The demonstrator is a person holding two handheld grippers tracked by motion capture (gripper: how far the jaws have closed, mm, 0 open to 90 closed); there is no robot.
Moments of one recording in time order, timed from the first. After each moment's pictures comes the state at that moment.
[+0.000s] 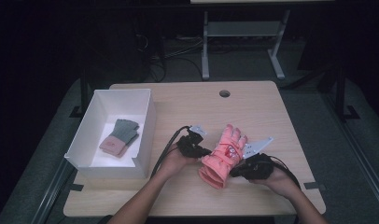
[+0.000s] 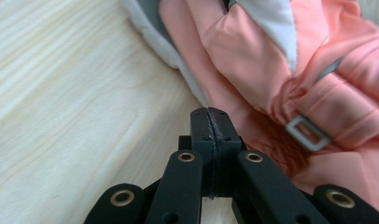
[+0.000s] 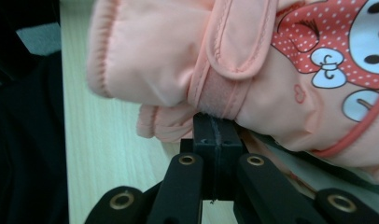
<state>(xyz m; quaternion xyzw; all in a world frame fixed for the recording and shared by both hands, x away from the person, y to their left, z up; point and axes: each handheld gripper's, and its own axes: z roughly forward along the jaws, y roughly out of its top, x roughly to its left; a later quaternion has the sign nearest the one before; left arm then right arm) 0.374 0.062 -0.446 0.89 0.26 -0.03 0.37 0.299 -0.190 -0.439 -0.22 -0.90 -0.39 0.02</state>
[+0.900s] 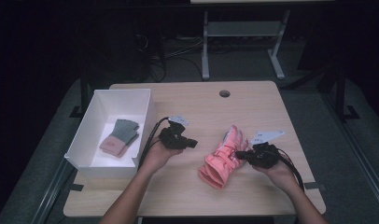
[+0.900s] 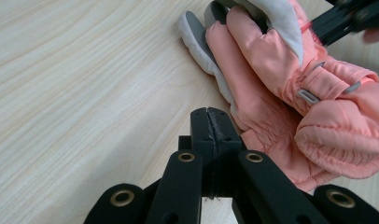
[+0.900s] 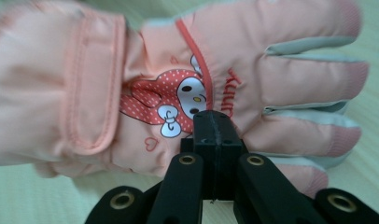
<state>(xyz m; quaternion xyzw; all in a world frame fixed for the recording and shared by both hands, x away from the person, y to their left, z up) 0.377 0.111 -0.408 0.87 0.29 -0.01 0.39 0.318 -0.208 -0.432 -0.32 -0.86 -0.40 -0.08</state>
